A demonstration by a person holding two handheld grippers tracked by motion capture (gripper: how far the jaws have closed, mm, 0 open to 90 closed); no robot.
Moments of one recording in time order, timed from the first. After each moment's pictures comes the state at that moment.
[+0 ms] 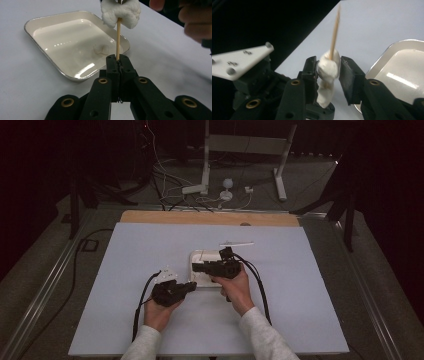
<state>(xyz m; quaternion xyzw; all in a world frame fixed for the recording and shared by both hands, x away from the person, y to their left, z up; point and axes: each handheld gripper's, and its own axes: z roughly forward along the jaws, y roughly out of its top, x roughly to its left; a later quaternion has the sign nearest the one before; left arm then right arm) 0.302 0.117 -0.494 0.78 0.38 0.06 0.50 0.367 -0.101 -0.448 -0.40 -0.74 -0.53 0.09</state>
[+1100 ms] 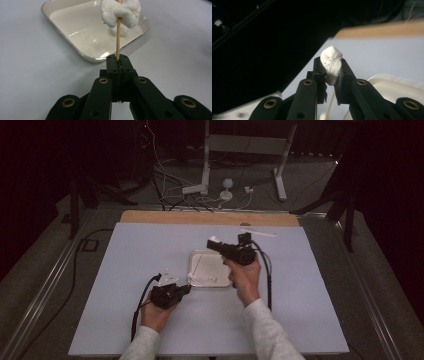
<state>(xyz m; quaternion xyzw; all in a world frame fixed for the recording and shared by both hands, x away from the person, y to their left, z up) 0.301 0.121 -0.503 0.80 0.39 0.10 0.45 0.376 -0.140 -0.398 -0.45 -0.67 -0.60 0.02</state>
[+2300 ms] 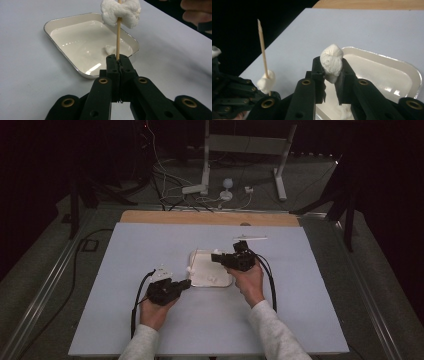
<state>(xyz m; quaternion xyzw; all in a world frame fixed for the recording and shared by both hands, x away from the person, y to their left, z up) 0.302 0.129 -0.489 0.77 0.39 0.09 0.49 0.386 -0.139 -0.444 -0.45 -0.75 -0.49 0.00</state>
